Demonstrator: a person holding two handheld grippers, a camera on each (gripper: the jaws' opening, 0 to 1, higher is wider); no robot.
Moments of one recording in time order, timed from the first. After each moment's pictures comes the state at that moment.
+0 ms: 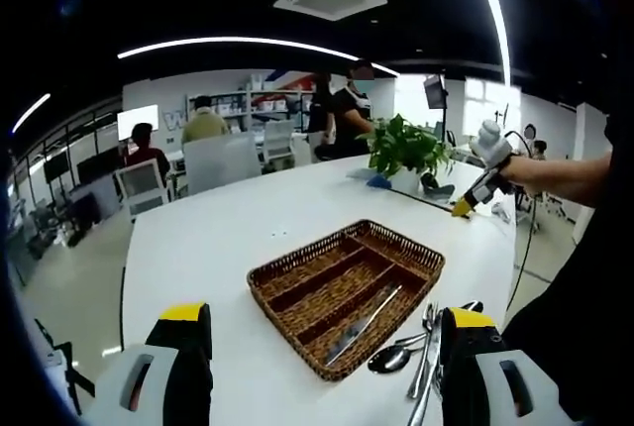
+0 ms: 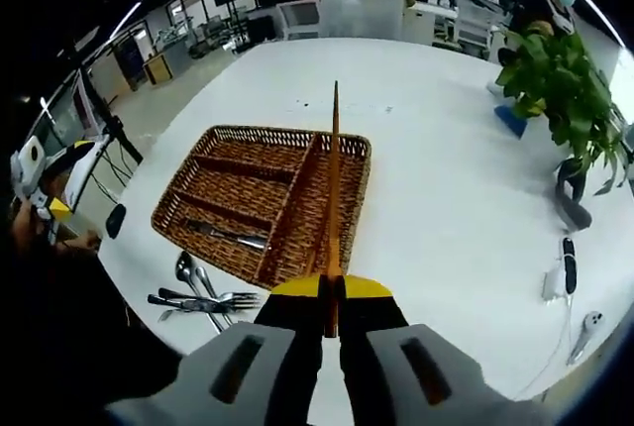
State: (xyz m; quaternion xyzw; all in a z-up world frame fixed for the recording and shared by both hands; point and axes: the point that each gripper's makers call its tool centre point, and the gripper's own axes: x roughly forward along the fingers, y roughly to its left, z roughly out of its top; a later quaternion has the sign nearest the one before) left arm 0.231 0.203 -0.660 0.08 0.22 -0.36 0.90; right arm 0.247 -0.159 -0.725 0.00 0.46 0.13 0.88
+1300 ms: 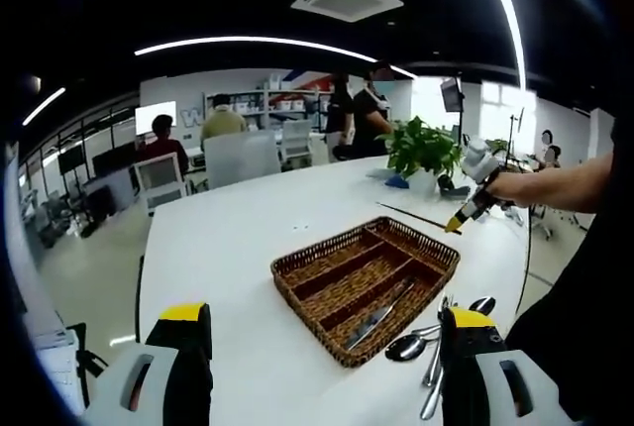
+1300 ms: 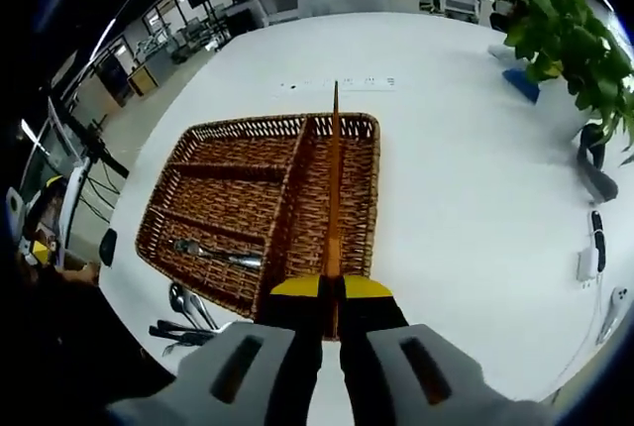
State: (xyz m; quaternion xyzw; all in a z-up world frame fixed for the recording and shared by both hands) left arm 0.224 0.233 -0.659 0.08 0.22 -0.32 0.92; right arm 0.271 -0.141 -0.782 0.04 0.50 0.10 0.86
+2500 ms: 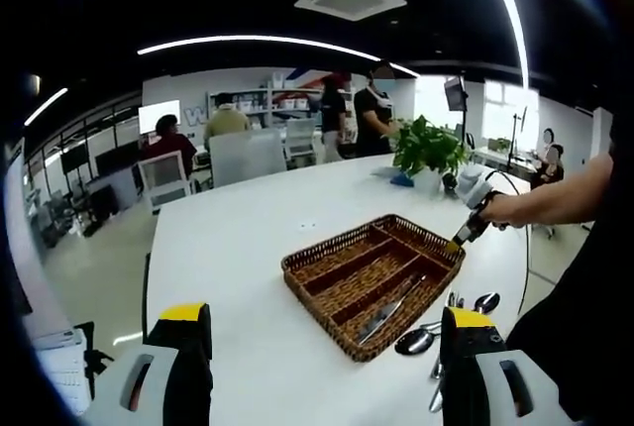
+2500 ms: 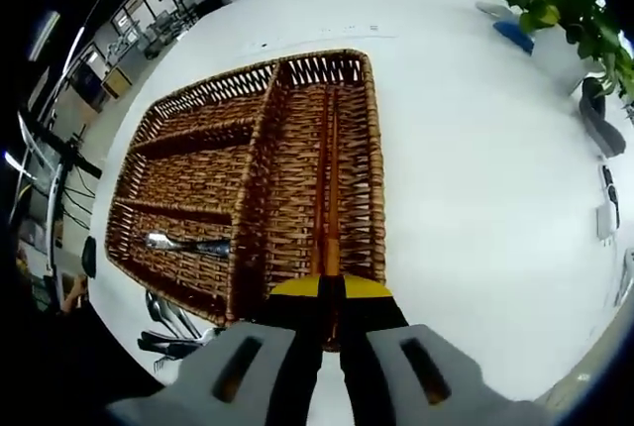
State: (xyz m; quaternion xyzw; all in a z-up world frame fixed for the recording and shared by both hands) left arm 0.229 0.250 -0.658 0.08 0.22 -0.32 0.92; right arm 0.262 -0.133 -0.840 0.06 0.55 0.05 0.83
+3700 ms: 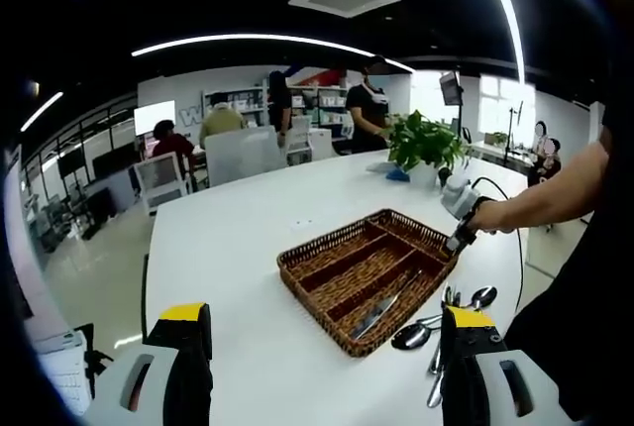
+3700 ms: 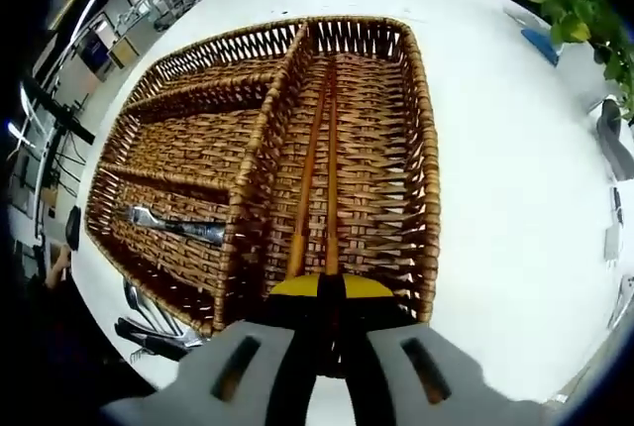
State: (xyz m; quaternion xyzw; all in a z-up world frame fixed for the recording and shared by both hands) left arm 0.225 0.246 -0.663 0.09 0.22 -0.32 0.91; right arm 0.266 -0.119 -0.873 0.02 0.57 0.07 0.82
